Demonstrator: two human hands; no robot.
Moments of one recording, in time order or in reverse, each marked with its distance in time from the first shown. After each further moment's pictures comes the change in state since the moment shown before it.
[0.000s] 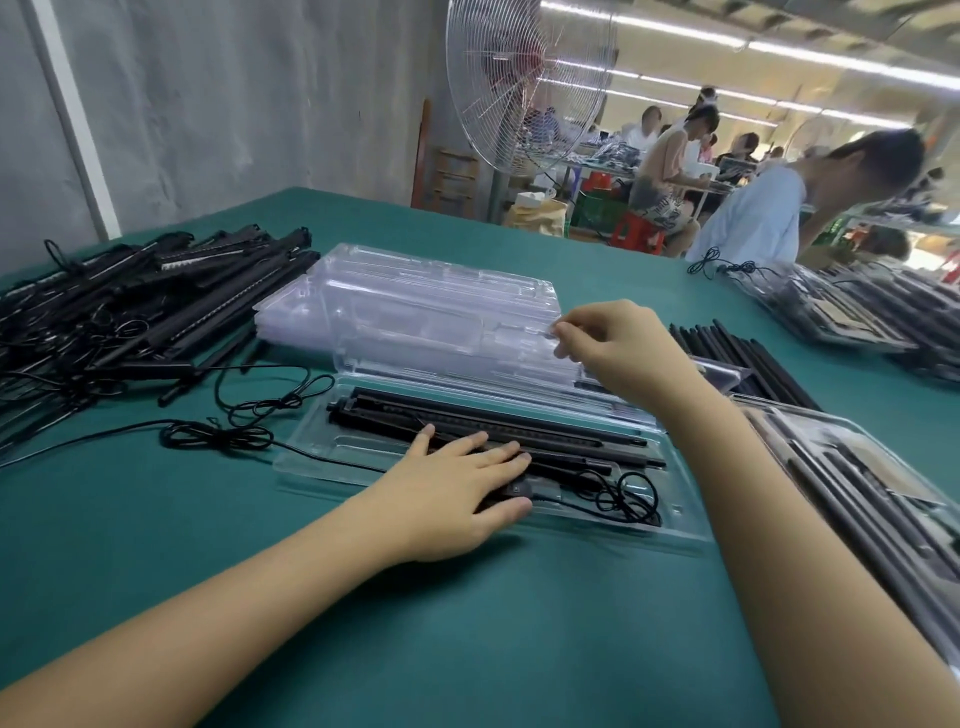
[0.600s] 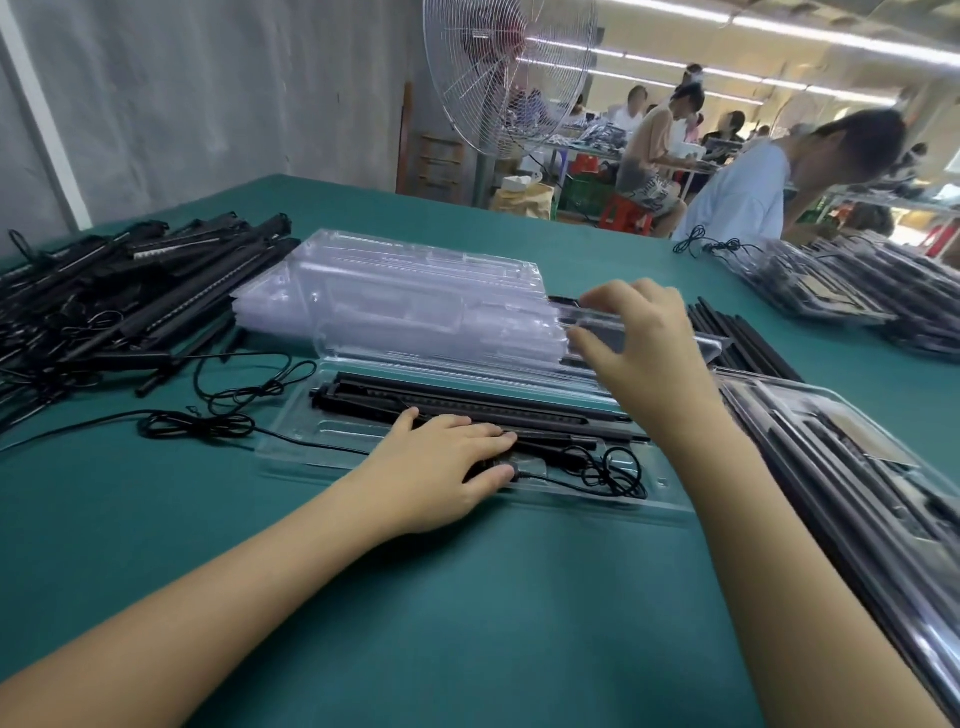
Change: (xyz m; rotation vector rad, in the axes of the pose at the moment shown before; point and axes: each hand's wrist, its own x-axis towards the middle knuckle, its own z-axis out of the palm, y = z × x) left_hand 0.001 0.005 -0.006 -0.039 0.059 -0.045; right_hand -0.037 0.015 0.003 -0.204 0.284 -0.054
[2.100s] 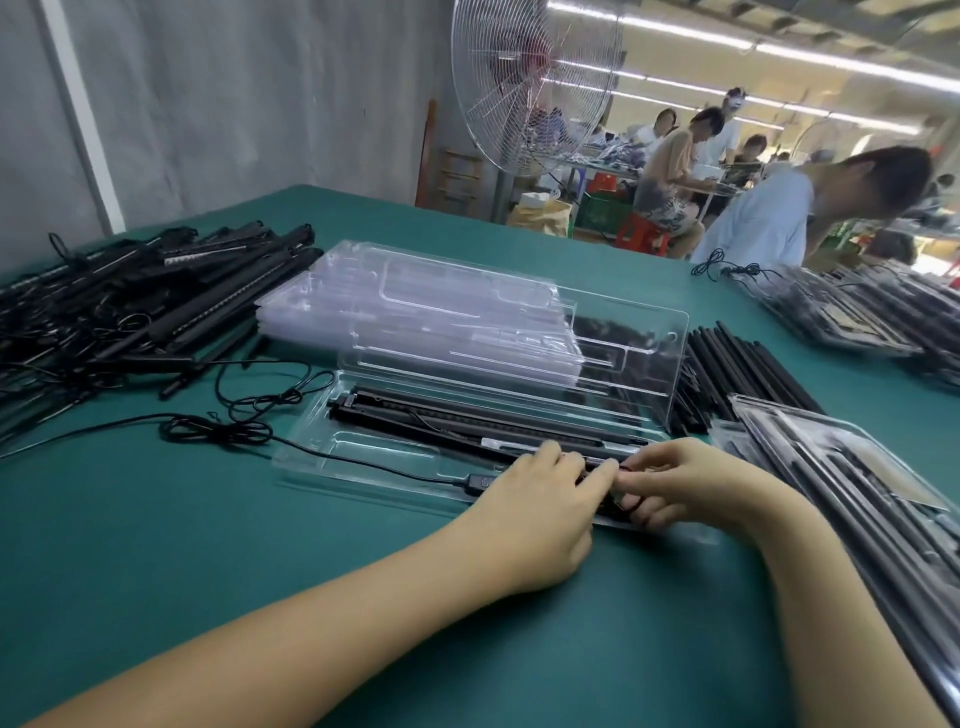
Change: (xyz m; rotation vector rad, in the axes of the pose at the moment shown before) left_hand 0.014 0.071 0.007 0.131 0.221 0.233; right_hand -0.038 0.058 0.007 0.681 -0.765 0.709
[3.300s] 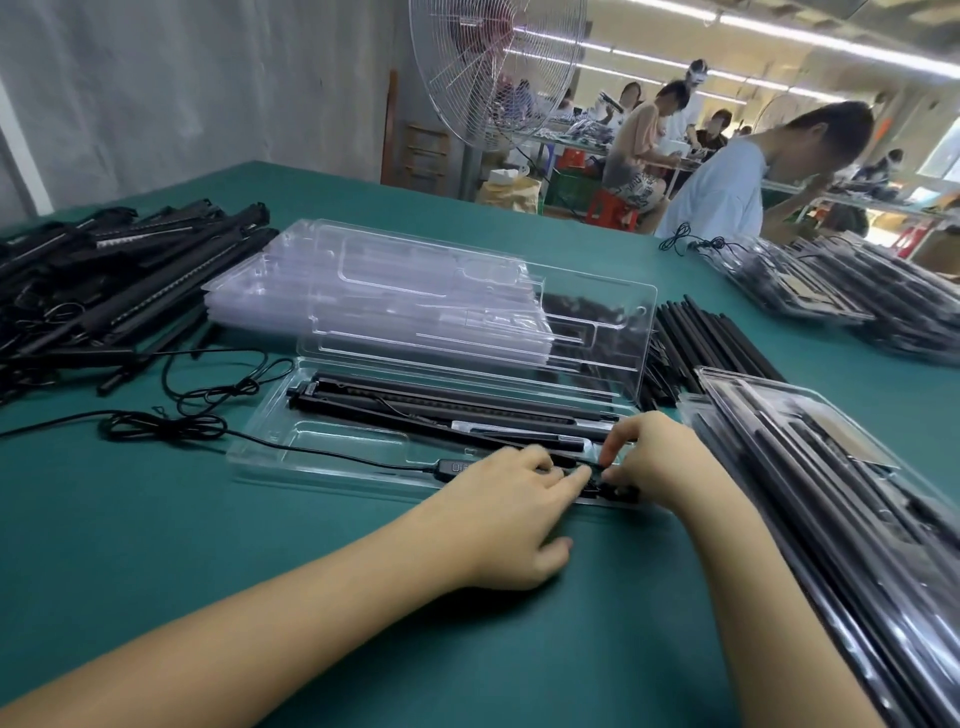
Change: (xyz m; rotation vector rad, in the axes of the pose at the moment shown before) left_hand -0.006 -0.006 0.005 0.057 -0.062 0.156; right_hand -0.004 -0.009 0.018 -0.565 0.385 0.114
